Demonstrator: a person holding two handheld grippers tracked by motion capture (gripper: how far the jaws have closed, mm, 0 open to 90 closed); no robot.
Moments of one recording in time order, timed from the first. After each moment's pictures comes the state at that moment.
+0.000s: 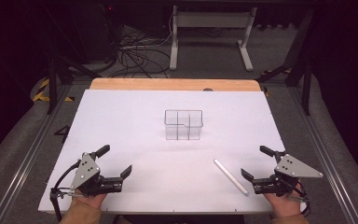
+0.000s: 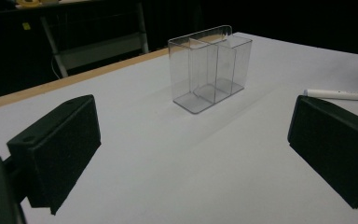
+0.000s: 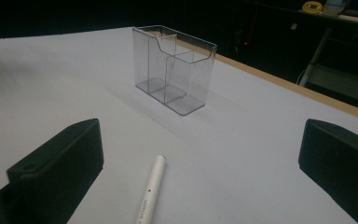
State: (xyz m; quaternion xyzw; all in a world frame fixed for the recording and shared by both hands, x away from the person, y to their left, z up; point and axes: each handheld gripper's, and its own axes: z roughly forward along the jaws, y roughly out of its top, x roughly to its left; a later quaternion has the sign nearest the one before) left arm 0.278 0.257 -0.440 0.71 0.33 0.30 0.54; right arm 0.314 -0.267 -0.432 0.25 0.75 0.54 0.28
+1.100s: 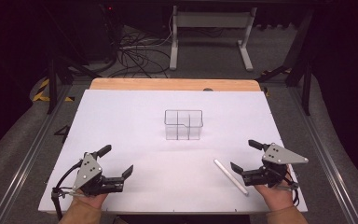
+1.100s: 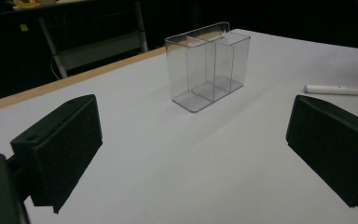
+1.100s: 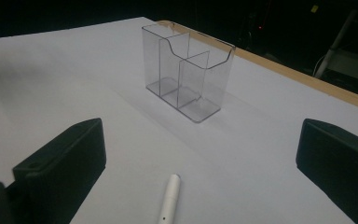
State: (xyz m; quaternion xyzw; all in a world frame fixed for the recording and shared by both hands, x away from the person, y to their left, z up) left arm 0.281 0.254 -0.439 0.72 0.32 0.31 0.53; right arm 0.332 -0.237 -0.416 0.26 0.77 0.52 0.25
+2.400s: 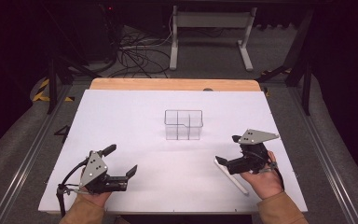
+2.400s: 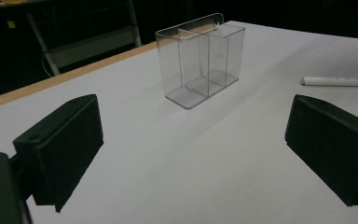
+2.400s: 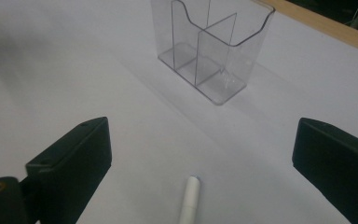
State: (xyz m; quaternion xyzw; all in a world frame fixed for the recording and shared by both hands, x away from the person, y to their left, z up) left arm 0.287 0.246 -0.443 0.73 0.31 0.30 0.53; right arm 0.365 -0.193 -0.399 0.28 0.84 0.43 0.18
